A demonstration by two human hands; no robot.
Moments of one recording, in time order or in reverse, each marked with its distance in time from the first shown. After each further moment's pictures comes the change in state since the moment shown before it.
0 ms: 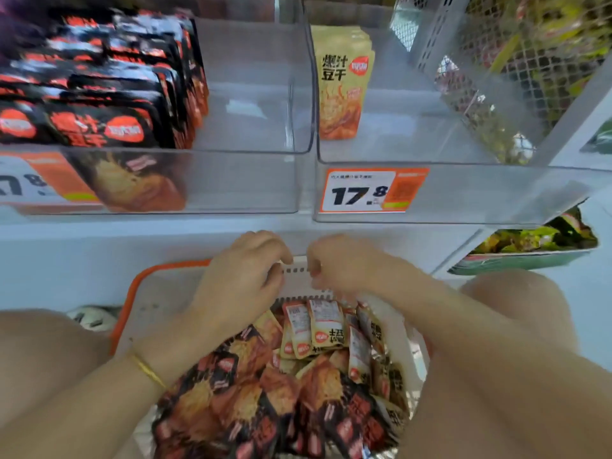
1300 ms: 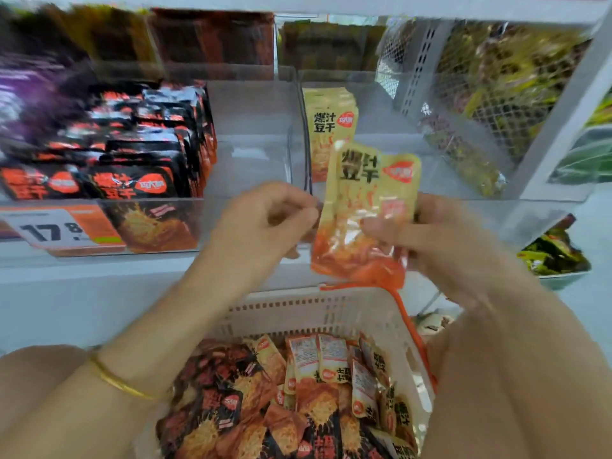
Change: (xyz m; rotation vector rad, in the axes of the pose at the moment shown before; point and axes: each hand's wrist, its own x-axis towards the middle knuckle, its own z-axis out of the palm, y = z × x) left_hand 0.037 0.069 -0.086 -0.711 0.163 -0.180; right_hand -0.106 0.008 -0.060 1.267 0.541 -0.141
